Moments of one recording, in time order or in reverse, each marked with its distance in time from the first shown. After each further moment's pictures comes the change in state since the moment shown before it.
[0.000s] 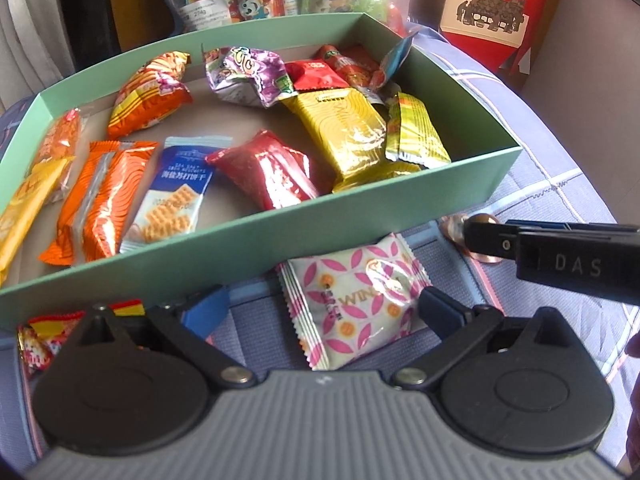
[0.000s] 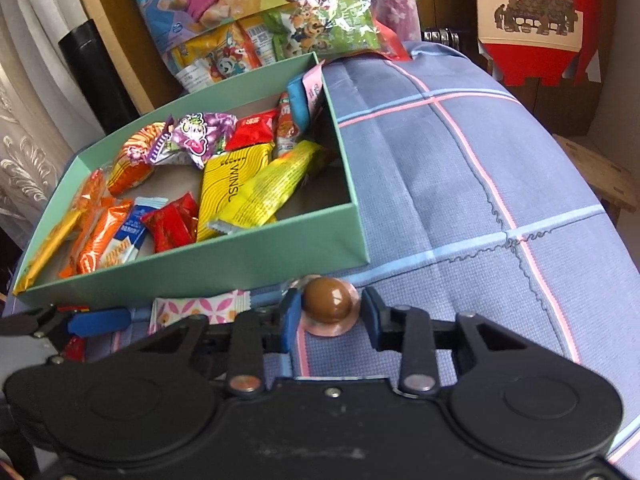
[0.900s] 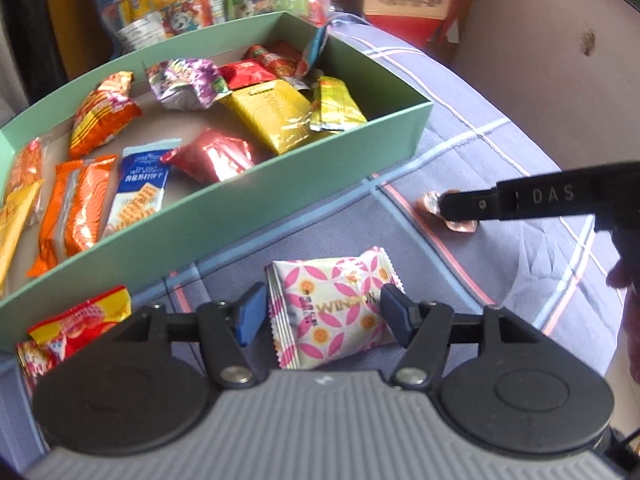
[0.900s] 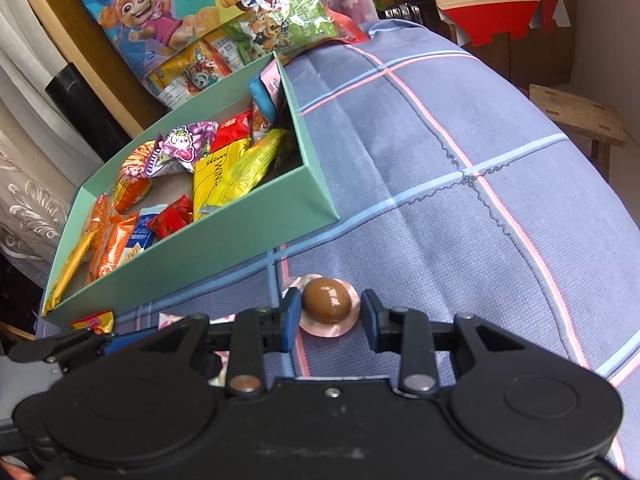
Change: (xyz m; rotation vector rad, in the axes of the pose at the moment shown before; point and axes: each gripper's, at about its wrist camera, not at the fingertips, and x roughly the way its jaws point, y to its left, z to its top) left arm -0.032 -0.007 -0.023 0.220 0.007 -0.149; right arm -0.030 -0.028 -0.023 0.160 0.023 0.023
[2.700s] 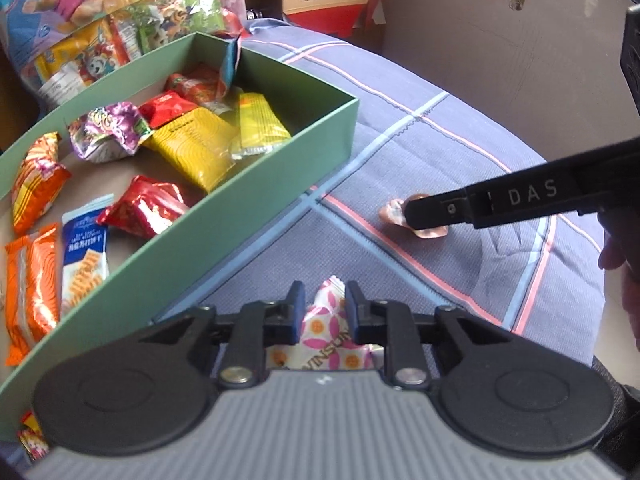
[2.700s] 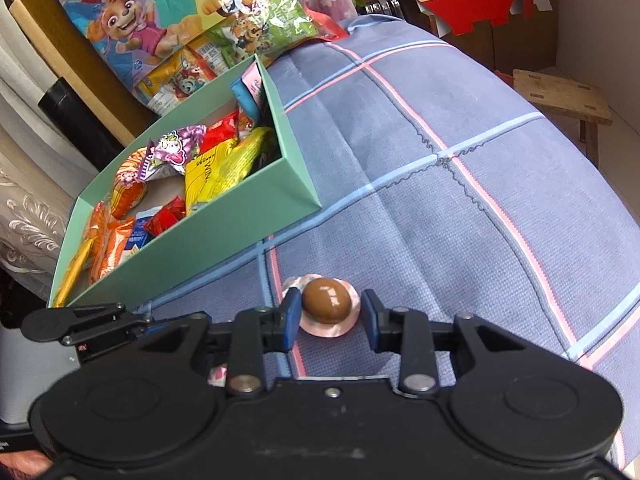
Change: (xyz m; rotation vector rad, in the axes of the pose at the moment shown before) left arm 0.012 -0.014 0.015 0.164 0.002 -0.105; right arm -0.011 -0.003 -0.010 0.050 0.001 -0.007
